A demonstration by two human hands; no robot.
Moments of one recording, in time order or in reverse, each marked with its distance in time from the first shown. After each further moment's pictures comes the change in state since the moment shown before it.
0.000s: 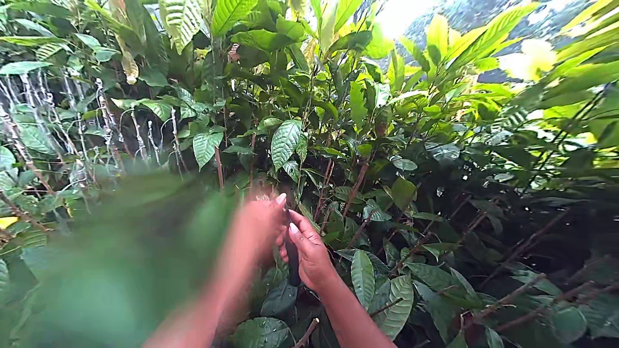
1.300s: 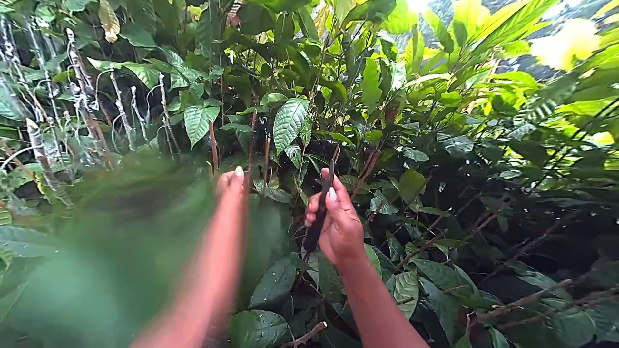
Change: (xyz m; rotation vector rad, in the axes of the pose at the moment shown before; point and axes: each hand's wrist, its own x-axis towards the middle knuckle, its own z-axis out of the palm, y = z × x) left_hand 0.045 -0.064 -0.052 0.025 0.521 0.142; right_hand 0.021 -0.024 -0.026 -0.022 0.098 -0.207
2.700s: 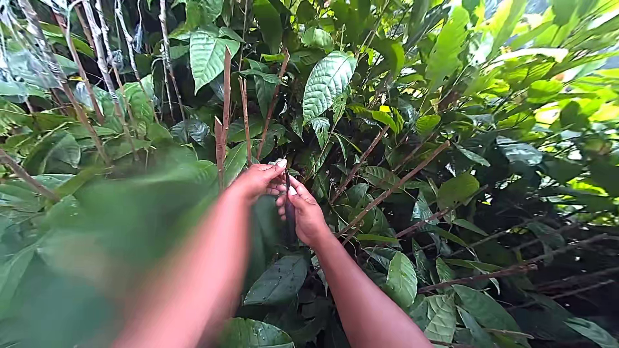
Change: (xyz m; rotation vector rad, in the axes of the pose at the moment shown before) left_hand 0.054 -0.087 0.019 -0.110 -0.434 -0.230; right_hand 0.049 0.151 -0.032 -0.130 -0.078 0.499
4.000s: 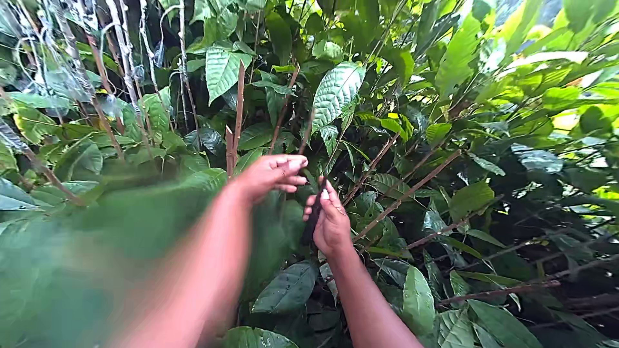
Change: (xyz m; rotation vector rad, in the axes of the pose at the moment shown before) left_hand -0.036 0.054 -0.003 0.037 -0.116 0.263; right_hand -0.014 -0.014 -0.007 0.248 0.149 -0.212
